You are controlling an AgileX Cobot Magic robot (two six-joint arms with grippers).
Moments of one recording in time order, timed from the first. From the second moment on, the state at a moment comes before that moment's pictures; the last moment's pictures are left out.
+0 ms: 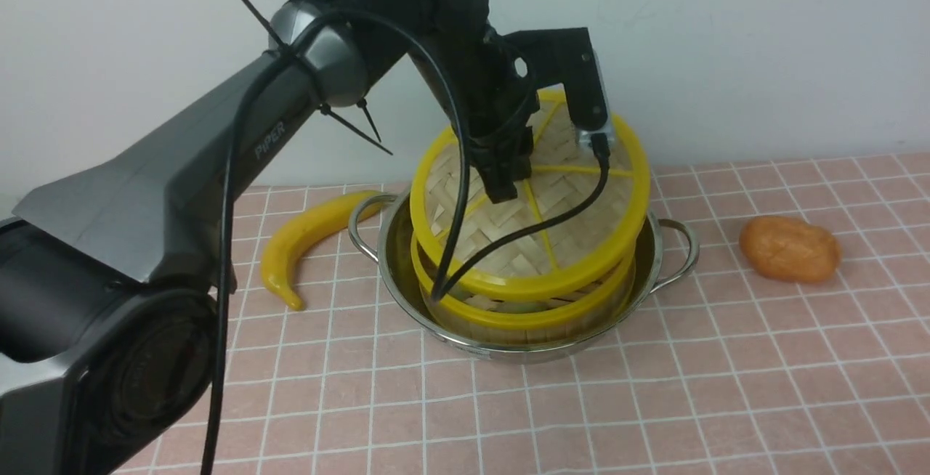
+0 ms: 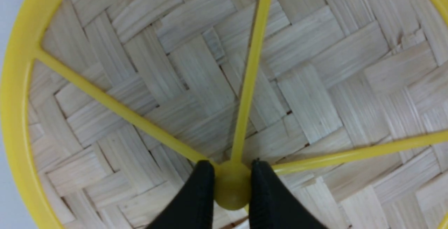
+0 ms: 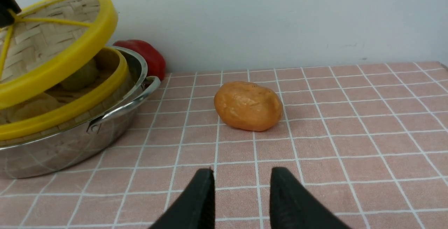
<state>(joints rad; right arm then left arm) 0.06 0.01 0.01 0.00 0.34 0.18 -0.50 2.24 -2.22 -0.09 1.21 0.99</state>
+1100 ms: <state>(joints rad) 0.06 0.01 0.01 0.00 0.34 0.18 -0.50 2.25 -2.17 -0.07 1.23 0.96</state>
